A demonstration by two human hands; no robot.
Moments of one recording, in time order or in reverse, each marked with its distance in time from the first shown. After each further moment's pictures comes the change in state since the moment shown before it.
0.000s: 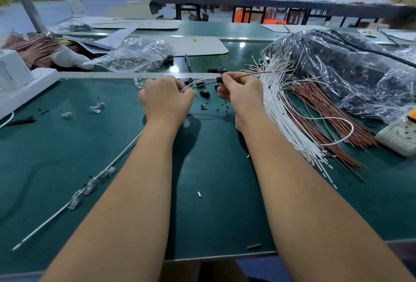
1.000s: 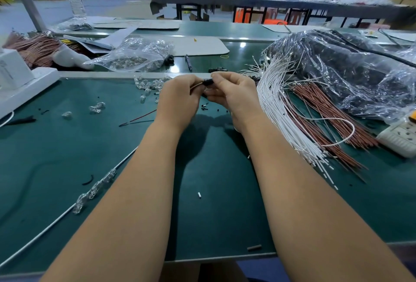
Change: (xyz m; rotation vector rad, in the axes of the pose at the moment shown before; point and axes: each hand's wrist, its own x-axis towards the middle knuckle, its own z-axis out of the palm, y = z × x) left_hand -0.005 0.007 0.004 -0.276 -0.064 0.344; right_hand -0.004 -0.001 0.005 0.117 -0.220 0.034
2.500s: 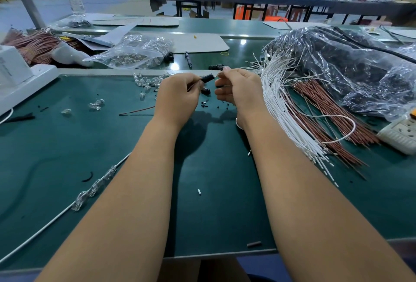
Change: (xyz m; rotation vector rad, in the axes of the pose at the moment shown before) left_hand -0.002 -0.004 0.000 -0.070 -0.007 -0.039; right_hand 0.001 -0.004 -0.008 -0.098 0.102 -0.008
